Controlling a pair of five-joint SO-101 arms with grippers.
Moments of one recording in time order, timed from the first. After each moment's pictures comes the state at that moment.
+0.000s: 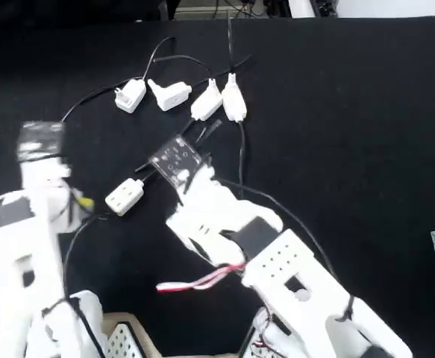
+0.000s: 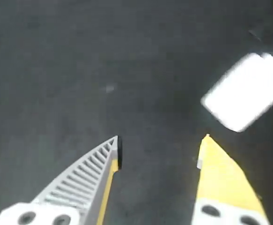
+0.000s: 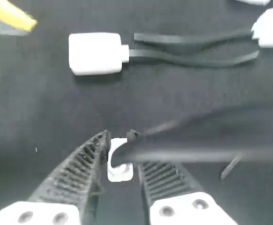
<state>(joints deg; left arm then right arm) -25.8 -44.6 54.6 61.3 -19.4 -40.9 -43.9 54.1 50.7 4.6</state>
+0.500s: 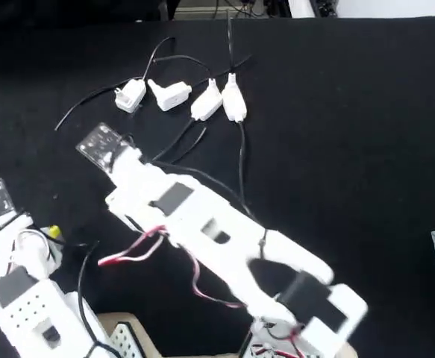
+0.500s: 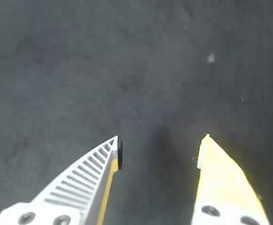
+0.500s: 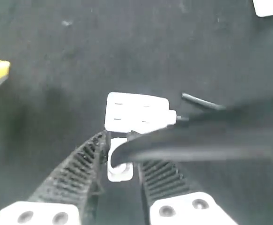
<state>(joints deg) -45.5 -76.6 81.7 56.5 -12.5 -49.3 -3.9 28.9 38.9 4.6</state>
